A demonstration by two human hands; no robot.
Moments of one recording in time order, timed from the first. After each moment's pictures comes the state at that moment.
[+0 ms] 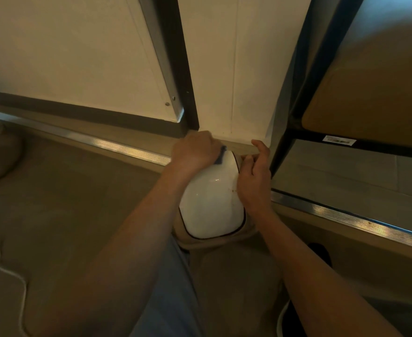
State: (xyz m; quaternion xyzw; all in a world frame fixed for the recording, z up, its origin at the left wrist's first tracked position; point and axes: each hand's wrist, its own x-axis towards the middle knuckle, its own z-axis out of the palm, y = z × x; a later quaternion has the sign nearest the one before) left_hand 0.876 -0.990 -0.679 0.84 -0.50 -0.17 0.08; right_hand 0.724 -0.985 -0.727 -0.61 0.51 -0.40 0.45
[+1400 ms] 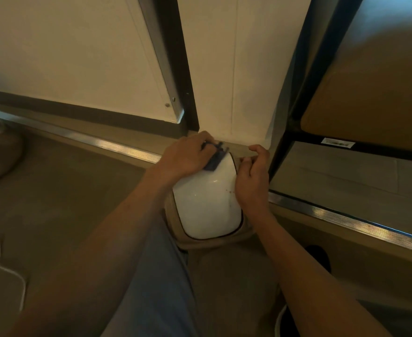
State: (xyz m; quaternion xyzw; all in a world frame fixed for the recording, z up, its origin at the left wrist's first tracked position) left_hand 0.894 -0.966 -0.673 0.77 -0.58 -0.20 0.14; right_hand 0.724 -0.986 -0.731 -0.61 0.50 -0.42 0.46
